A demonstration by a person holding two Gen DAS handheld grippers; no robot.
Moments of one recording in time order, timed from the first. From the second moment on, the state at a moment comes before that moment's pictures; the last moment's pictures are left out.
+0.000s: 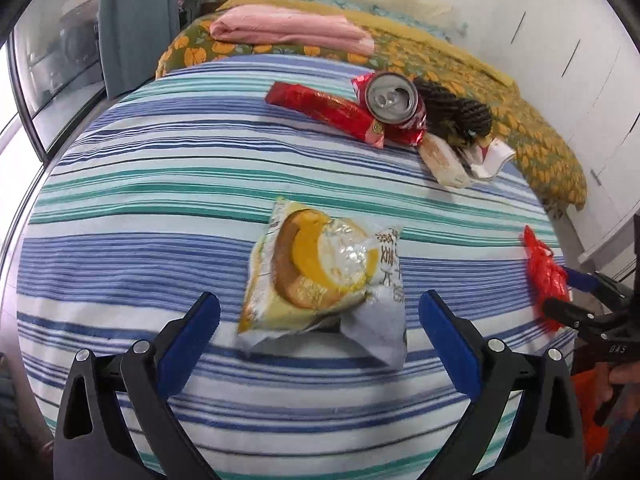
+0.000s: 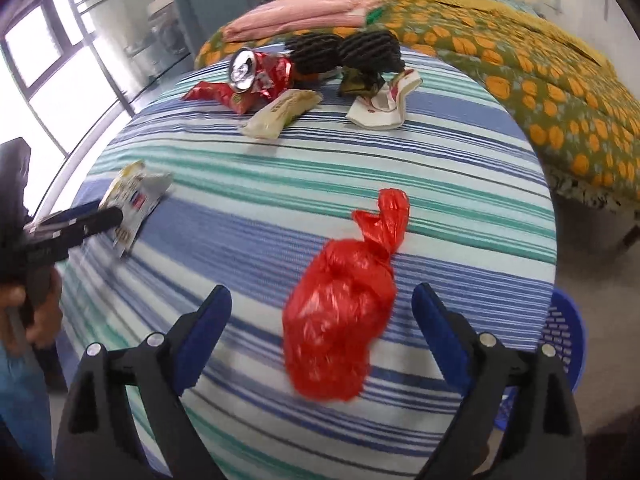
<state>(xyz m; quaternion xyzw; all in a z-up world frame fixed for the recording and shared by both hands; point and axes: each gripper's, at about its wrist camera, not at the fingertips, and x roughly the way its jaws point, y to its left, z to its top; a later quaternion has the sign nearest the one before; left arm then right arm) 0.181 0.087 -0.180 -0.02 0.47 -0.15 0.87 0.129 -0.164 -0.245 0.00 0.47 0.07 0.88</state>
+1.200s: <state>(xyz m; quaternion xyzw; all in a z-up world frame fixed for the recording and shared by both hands) 0.105 -0.282 -0.143 0.07 0.44 -0.39 0.80 0.052 -0.494 -0.246 0.12 0.43 -0.10 0.89</state>
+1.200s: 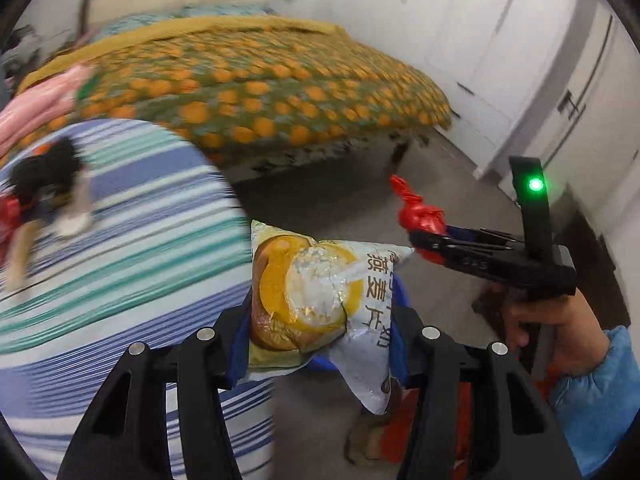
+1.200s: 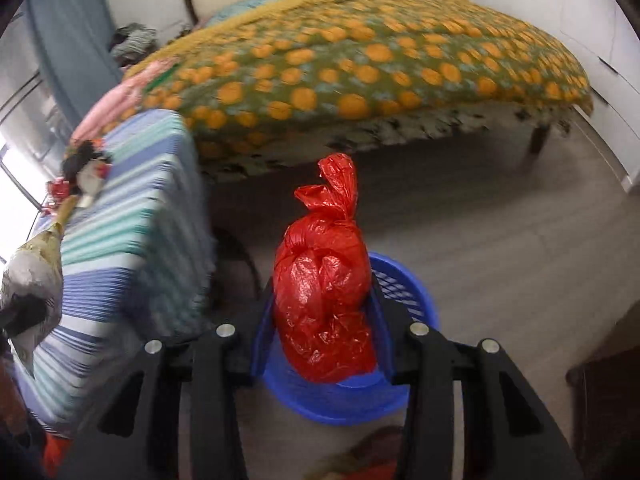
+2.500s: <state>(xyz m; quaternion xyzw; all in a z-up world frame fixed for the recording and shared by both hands) 0.118 -0.086 -0.171 0.05 0.40 -0.16 0.90 0.049 -0.395 -0.234 -0.02 0.32 -0.11 0.94</state>
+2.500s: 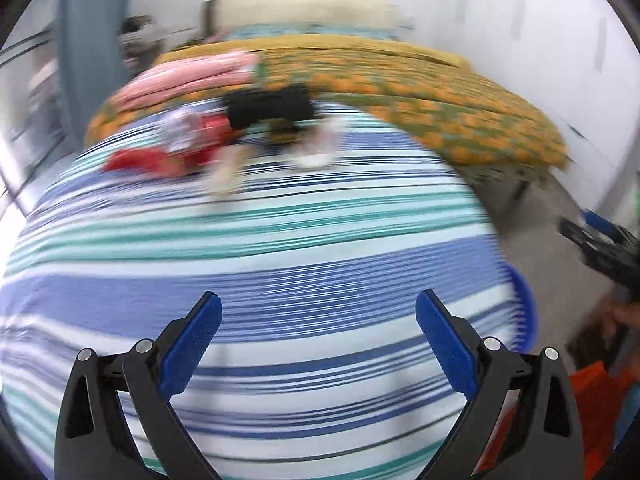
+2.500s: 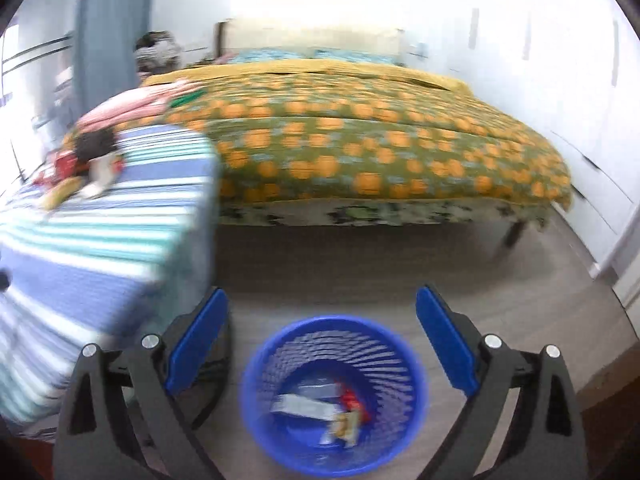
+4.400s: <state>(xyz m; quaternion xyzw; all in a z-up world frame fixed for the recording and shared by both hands) 0.168 0.024 -0.166 0.02 0.45 -0.15 0.88 0.174 -0.190 -0.267 -0.04 0.42 0.02 0.90</state>
